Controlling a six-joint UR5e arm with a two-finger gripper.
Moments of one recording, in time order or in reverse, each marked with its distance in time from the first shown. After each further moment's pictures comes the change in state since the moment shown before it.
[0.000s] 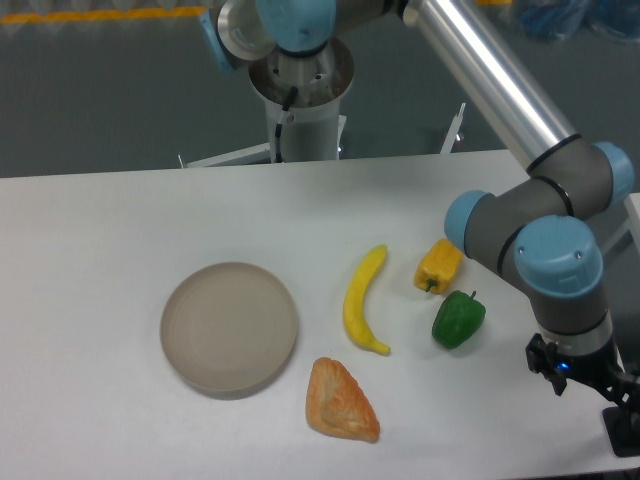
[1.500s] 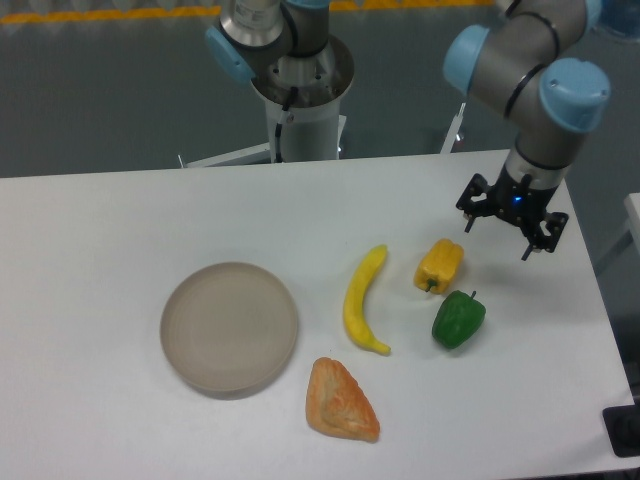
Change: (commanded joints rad) arm 0.235 0.408 -0.666 -0.129 -0.316 0.110
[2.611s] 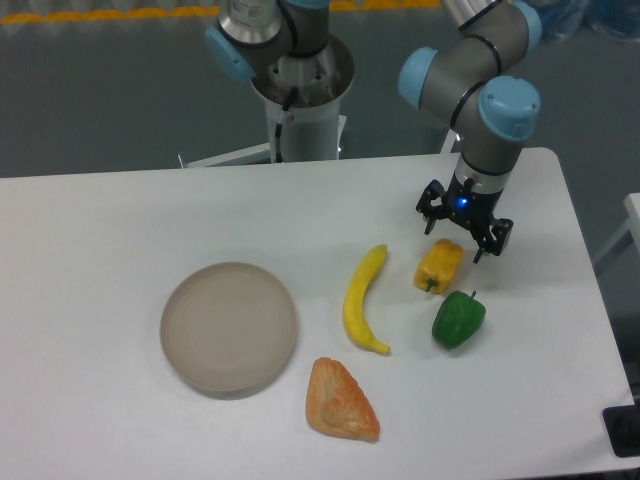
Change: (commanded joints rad) arm -0.015 0.019 -0.167 0.155 -0.031 0.040
